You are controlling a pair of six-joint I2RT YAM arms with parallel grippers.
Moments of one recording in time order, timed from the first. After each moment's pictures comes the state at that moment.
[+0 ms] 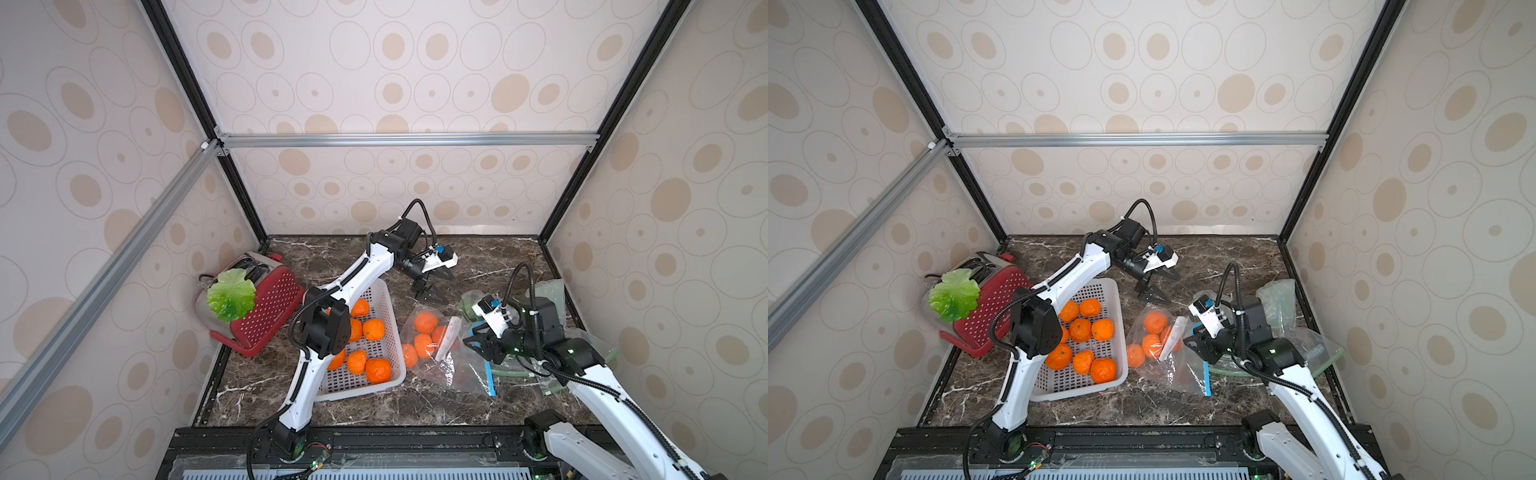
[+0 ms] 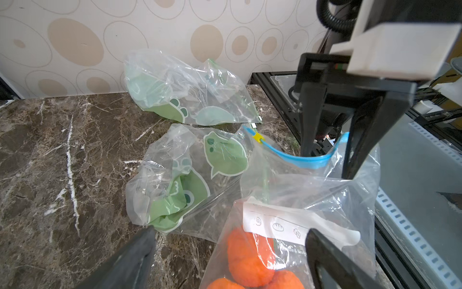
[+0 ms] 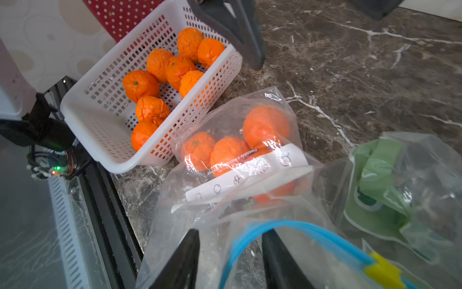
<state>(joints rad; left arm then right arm) -0.58 2.30 2.24 -1.07 1.11 0.97 0.30 0.80 0.73 -0.67 -0.49 -0.14</state>
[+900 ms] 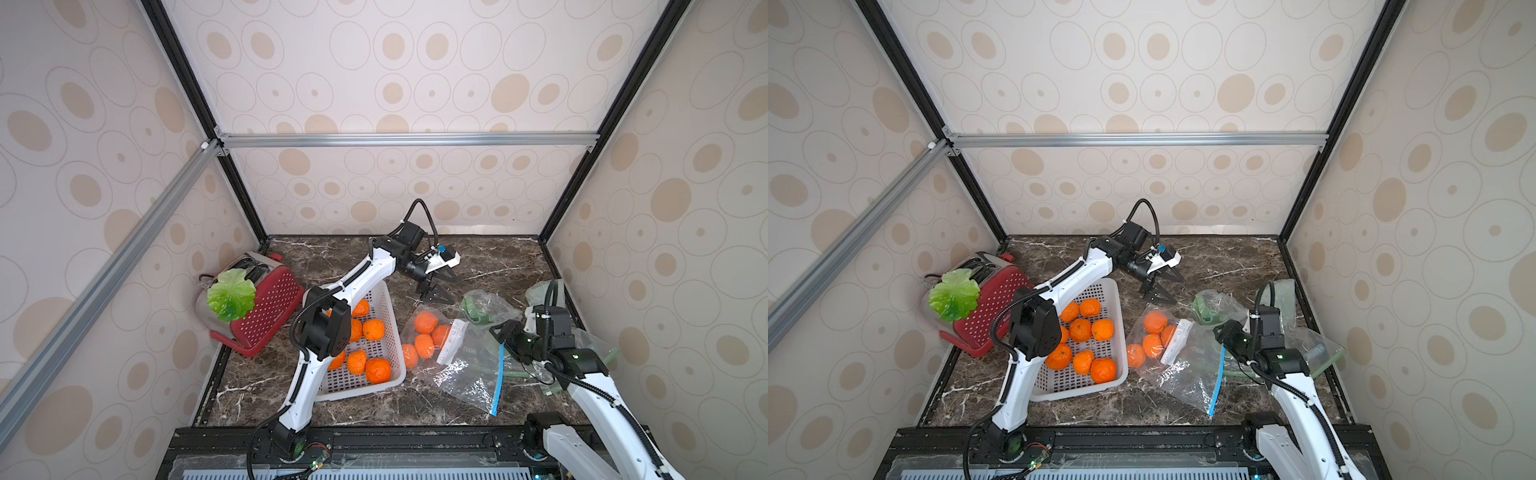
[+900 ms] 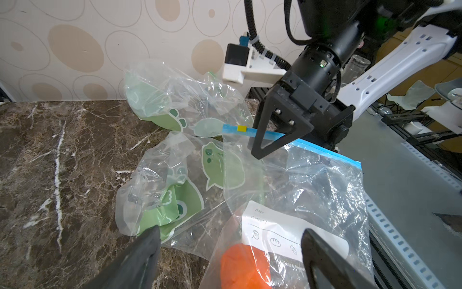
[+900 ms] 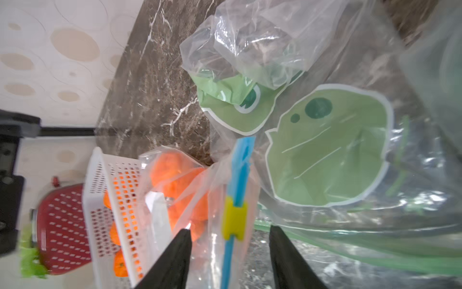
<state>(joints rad) -0.61 2.27 2.15 -0.91 1.13 0.84 0.07 0.79 0.59 -0.61 -0.30 0.82</state>
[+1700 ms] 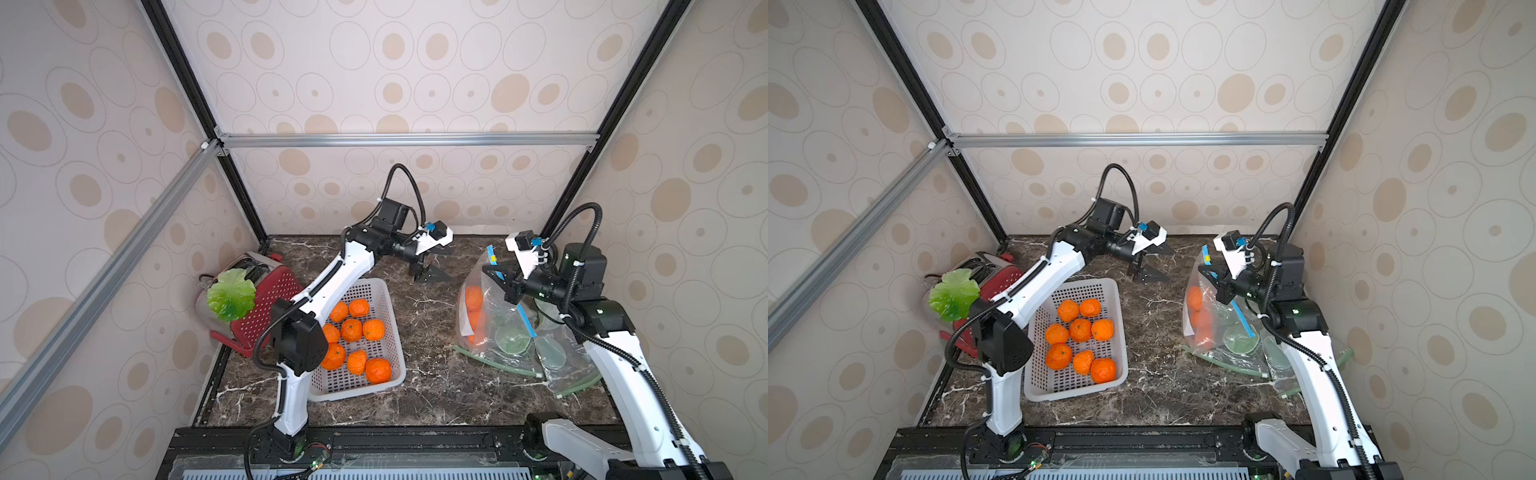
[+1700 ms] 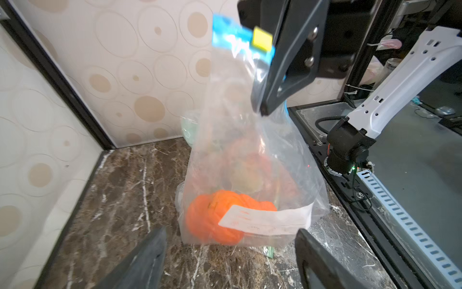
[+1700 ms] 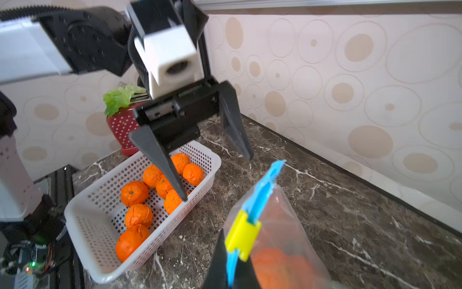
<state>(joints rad) -0.55 1.95 2.02 -0.72 1.04 0.73 0.09 1.07 1.18 -0.52 -0.78 -0.29</state>
